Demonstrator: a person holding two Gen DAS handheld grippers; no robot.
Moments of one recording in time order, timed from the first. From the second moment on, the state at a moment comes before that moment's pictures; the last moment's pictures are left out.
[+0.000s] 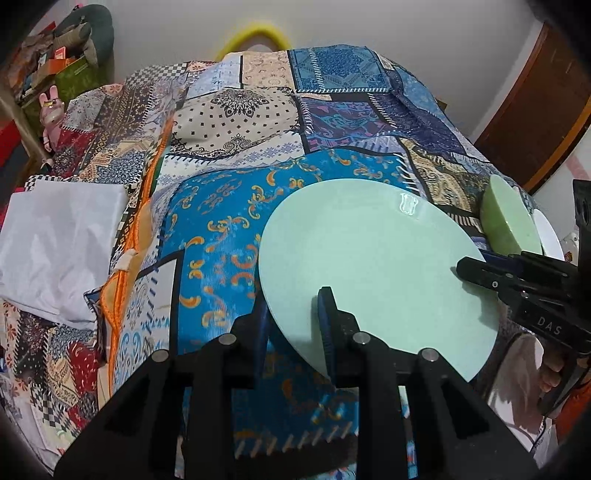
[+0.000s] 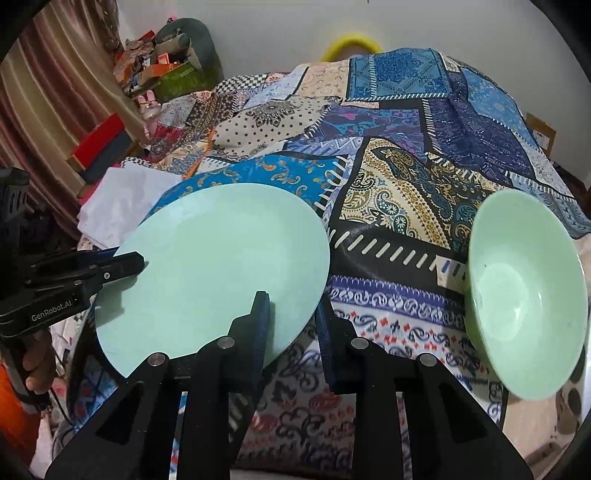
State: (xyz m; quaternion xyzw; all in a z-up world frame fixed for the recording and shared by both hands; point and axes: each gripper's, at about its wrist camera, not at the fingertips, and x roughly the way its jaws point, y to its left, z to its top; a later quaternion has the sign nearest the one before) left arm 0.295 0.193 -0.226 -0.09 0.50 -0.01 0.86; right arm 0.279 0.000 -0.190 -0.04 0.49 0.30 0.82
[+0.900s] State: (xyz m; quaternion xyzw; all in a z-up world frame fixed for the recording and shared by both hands) left arm 0.191 0.134 -0.129 -0.07 0.44 -0.01 0.90; right arm 0.190 -0.059 -0.112 -0.01 0.42 0.31 0.85
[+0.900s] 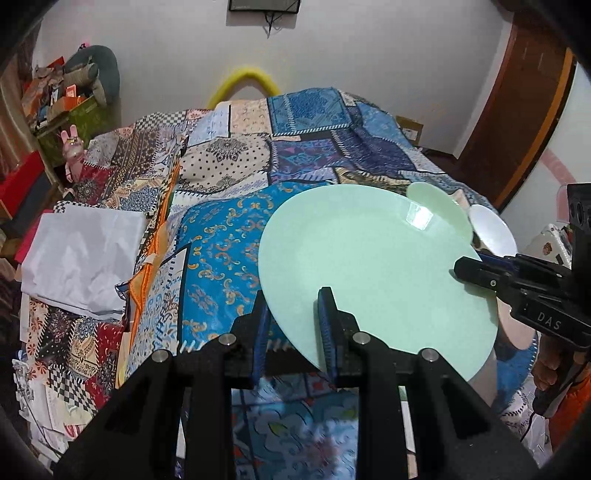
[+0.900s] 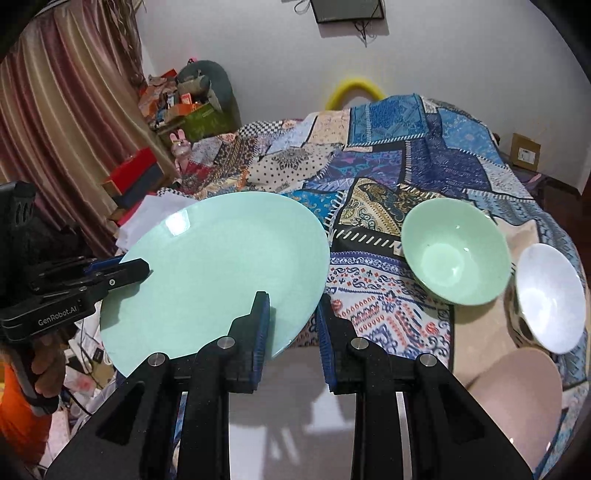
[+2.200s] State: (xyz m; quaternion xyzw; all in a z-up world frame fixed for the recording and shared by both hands) left arm 0.116 0.043 -0.149 -0.06 0.47 -0.05 0.88; right arm 0.112 -0.146 -0.140 0.03 0.44 0.27 0.85
